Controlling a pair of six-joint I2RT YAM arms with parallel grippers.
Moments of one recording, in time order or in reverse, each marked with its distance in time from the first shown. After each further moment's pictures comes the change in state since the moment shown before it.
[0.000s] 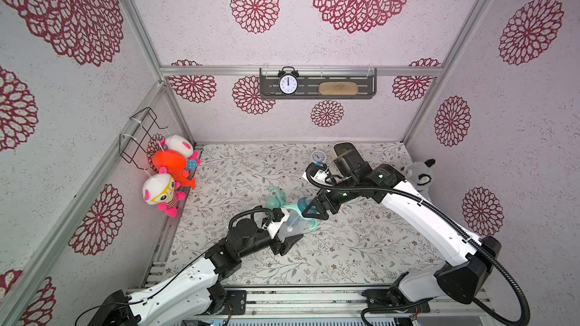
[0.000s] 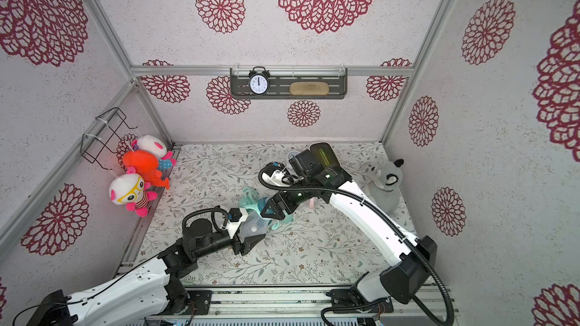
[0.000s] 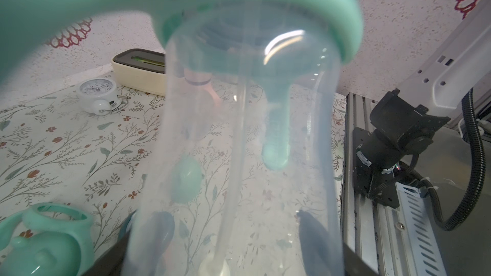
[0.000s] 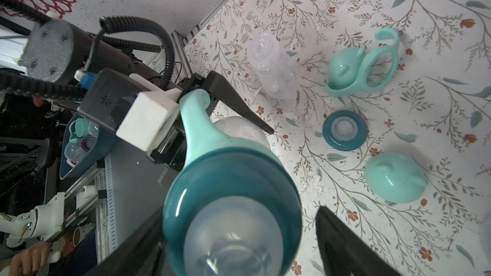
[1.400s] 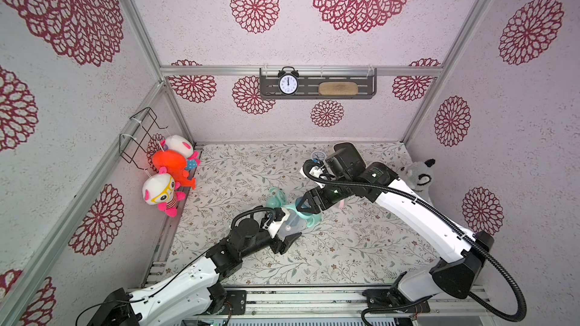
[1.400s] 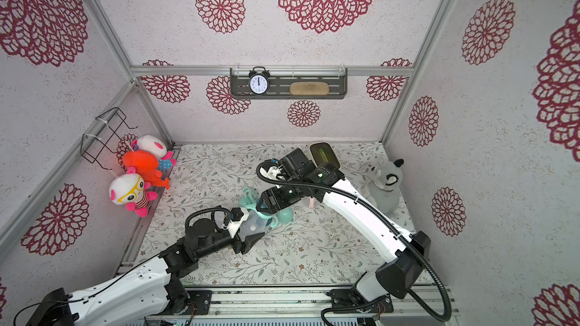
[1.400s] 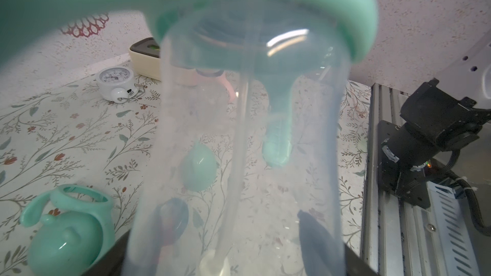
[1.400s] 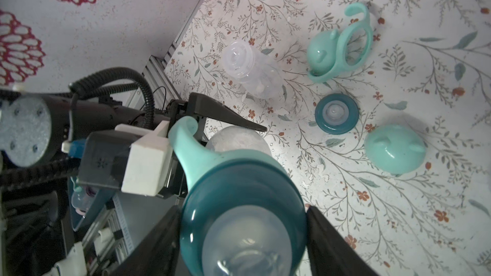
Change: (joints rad) left arm -0.010 0.015 0.008 -0.031 -0.105 0.013; right arm 0.078 0.045 0.082 -0.014 0.179 0.360
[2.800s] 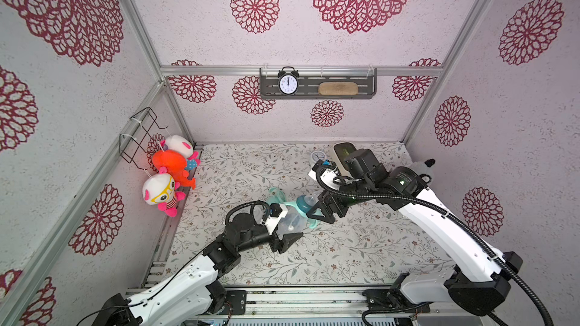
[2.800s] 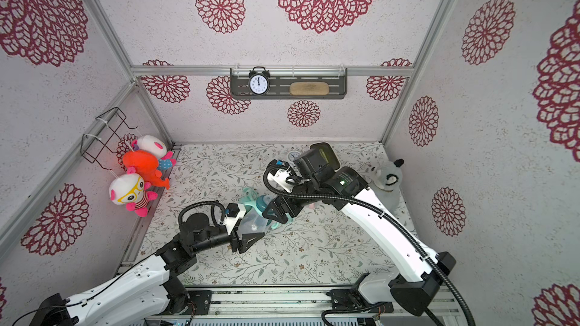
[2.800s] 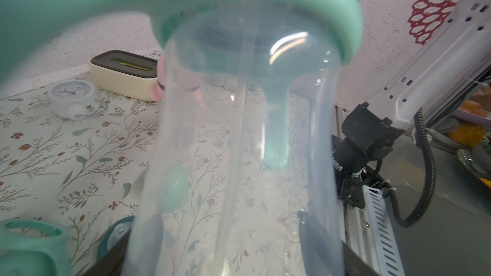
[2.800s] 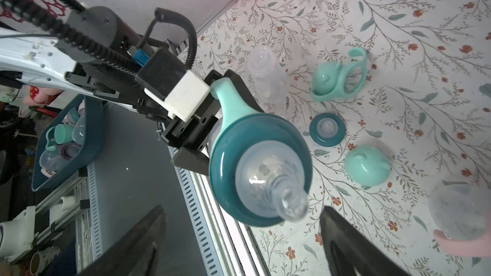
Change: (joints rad) left arm 0.093 -0.010 0.033 0.015 0.304 -0.066; right arm -0.024 -0.137 0.000 -0.069 -0.061 -0.333
